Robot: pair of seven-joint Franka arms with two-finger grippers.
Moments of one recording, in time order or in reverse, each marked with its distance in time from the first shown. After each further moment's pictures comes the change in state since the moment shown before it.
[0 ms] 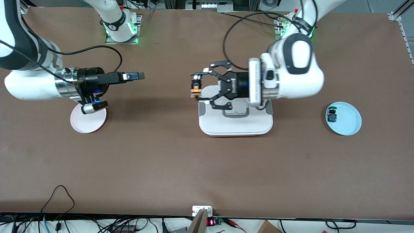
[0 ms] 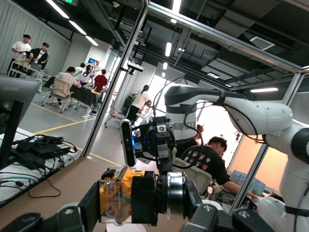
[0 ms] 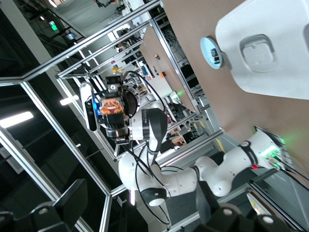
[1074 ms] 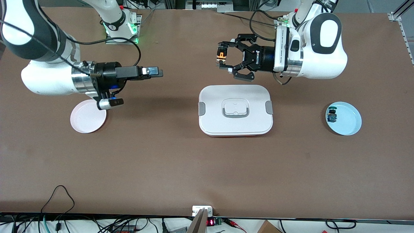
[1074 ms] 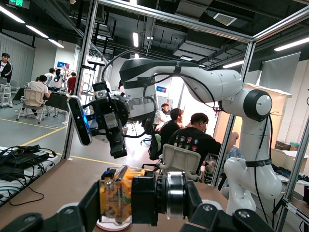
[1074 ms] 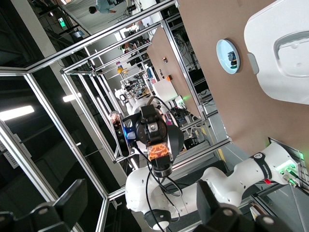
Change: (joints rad) left arm 0.095 -0.265 -0.001 -0.324 0.000 -0.180 0.211; right arm 0.134 -0.026 0.003 0.054 0.037 0.137 0.003
